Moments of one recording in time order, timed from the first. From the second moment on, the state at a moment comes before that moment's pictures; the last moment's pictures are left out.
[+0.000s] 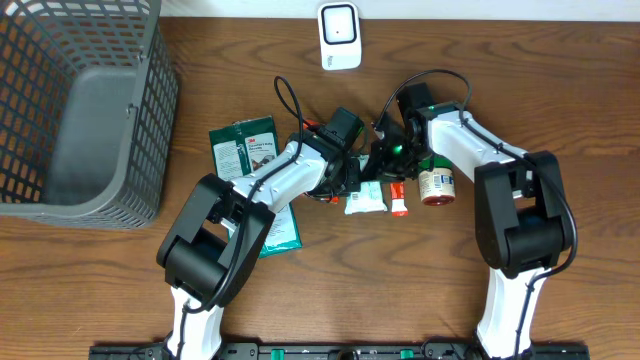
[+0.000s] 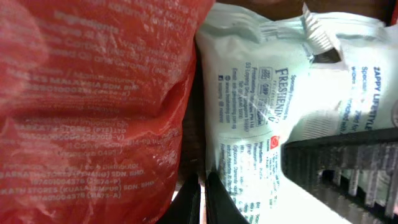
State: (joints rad) left arm -0.60 2.05 1.33 -0.60 0.20 -0.62; right arm 0.27 2.12 1.41 -0.79 -0.58 0.24
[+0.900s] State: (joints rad) left arm -0.19 1.33 1.34 -1.03 -0.06 -0.56; right arm 0.28 1.55 1.39 -0.93 -0.49 0.07
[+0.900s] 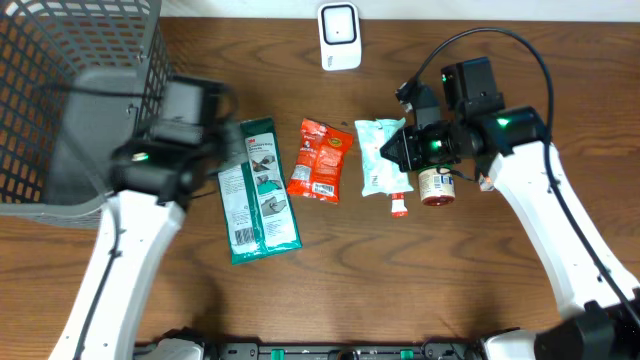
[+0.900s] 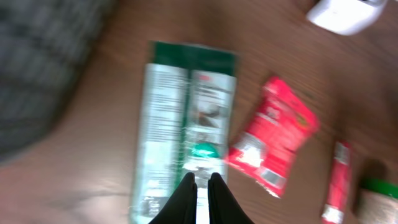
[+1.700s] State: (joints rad) left arm 0.00 1.32 1.34 -1.05 -0.11 -0.47; right arm 0.37 2.02 2.56 -1.38 -0.06 -0.06
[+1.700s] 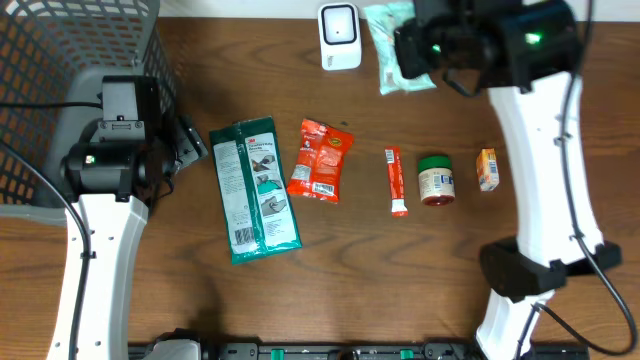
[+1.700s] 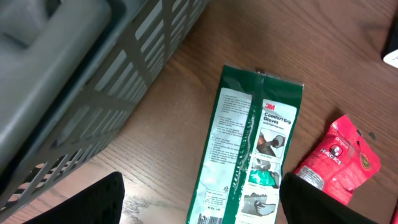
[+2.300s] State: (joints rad) left arm 0.00 1.32 1.34 -1.05 -0.11 -0.46; right arm 0.56 2.37 2.56 -0.81 0.46 -0.49
